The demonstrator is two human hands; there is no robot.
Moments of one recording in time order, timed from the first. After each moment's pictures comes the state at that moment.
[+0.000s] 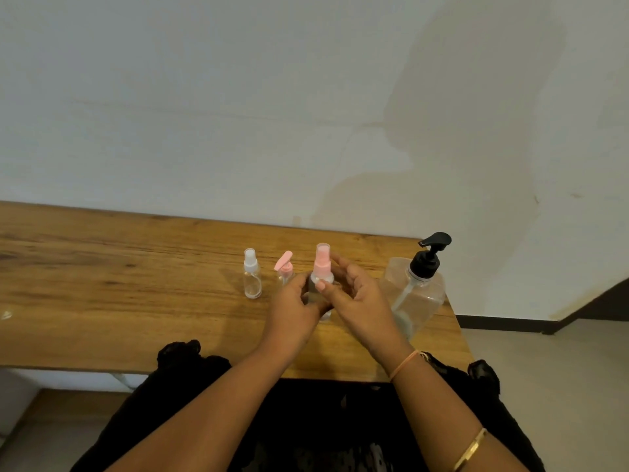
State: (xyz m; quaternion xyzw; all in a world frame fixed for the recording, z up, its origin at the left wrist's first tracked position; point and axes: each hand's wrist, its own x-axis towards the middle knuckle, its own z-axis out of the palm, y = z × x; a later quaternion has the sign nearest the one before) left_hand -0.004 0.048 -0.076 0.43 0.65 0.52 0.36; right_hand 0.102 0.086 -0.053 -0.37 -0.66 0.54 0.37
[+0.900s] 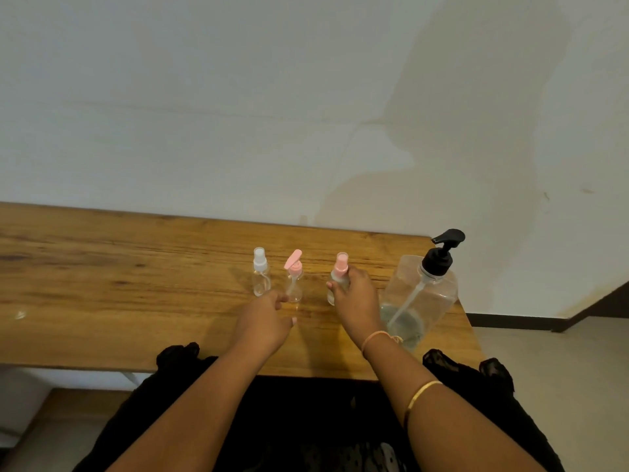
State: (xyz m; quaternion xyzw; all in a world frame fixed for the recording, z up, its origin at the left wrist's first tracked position) left_hand -0.050 0.027 -0.089 0.40 0.80 0.29 0.33; right_hand 0.076 0.119 -0.104 -0.58 -0.71 0.29 0.26
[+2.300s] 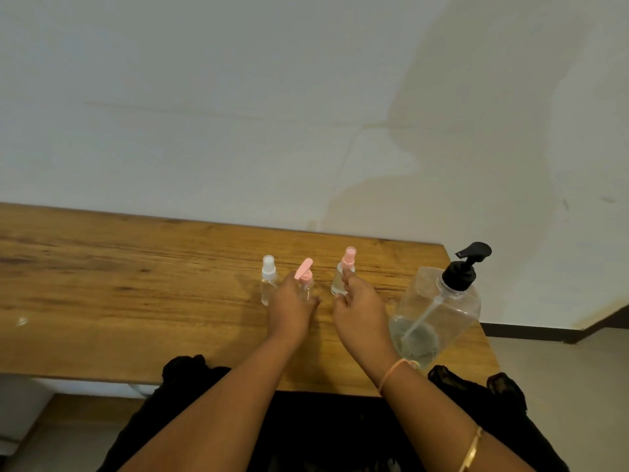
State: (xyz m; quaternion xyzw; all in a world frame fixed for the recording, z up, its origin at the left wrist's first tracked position) left_hand -0.038 0.075 -0.097 0.38 0.80 0.38 0.27; right_hand 0.063 0.089 -0.072 -0.54 -0.72 0.34 0.28
